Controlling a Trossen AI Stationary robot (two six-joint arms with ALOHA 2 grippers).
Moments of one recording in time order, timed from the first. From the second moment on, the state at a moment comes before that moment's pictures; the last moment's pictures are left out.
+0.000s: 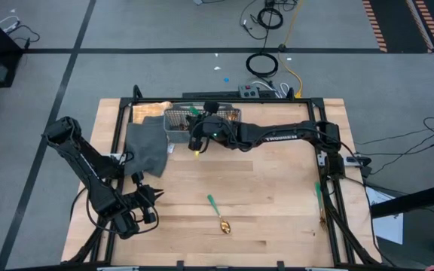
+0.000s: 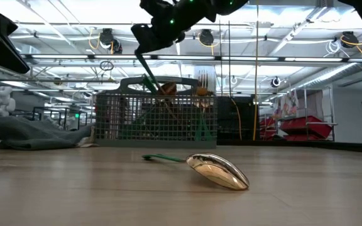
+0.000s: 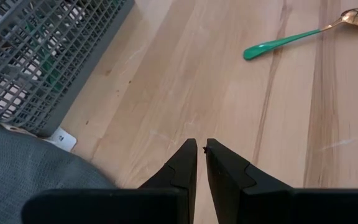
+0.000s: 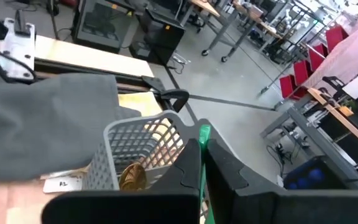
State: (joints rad) left arm -0.96 1.36 0.80 -0.90 -0.84 -1.14; right arm -0.08 2.00 1.64 0.07 0.53 -0.35
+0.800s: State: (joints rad) left arm -0.96 1.36 0.80 -0.90 -0.84 -1.14; right arm -0.08 2.00 1.64 0.03 0.79 -0.09
